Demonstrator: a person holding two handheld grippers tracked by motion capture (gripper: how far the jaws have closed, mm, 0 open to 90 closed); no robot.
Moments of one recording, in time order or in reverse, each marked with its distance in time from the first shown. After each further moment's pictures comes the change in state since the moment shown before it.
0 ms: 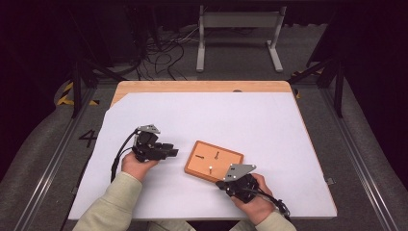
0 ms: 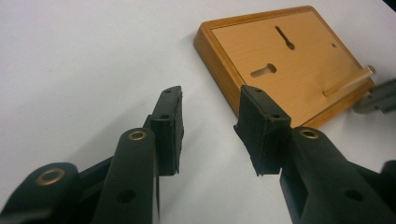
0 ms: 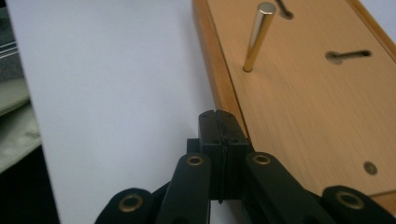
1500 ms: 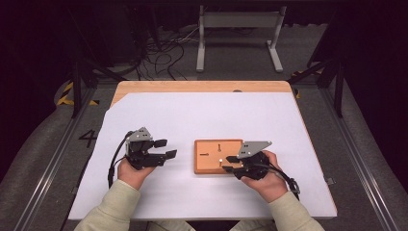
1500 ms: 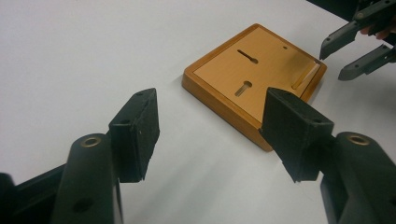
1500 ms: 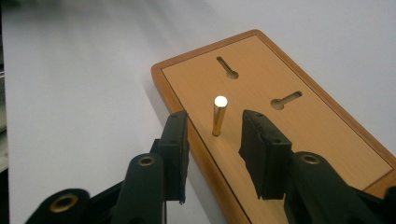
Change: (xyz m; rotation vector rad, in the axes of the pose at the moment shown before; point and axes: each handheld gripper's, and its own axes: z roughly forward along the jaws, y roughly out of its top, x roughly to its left) left arm -0.027 -0.012 -0.027 -0.188 0.082 0.089; right arm -0.055 0.022 -0.021 -0.086 0.039 -0.030
